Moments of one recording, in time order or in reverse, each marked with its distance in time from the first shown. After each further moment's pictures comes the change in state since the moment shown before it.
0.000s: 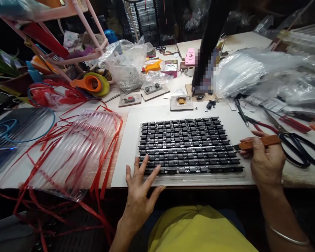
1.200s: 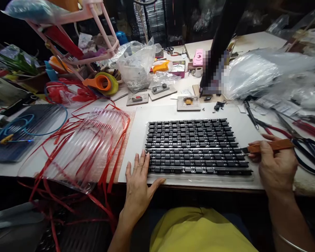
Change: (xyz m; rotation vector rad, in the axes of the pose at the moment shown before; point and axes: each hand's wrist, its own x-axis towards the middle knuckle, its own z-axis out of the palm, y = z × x) left_hand 0.000 -0.022 0.009 0.200 -0.029 -0.149; right_hand -0.002 0.001 0.000 -0.087 0.004 -0.008
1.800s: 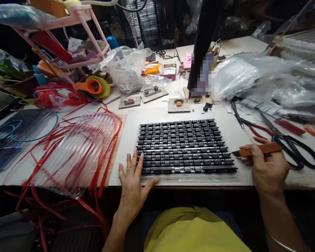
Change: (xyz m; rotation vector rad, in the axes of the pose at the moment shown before) left_hand 0.009 0.013 0.001 -0.043 0.070 0.000; right_hand -0.005 0.000 -0.017 0.027 0.060 -0.006
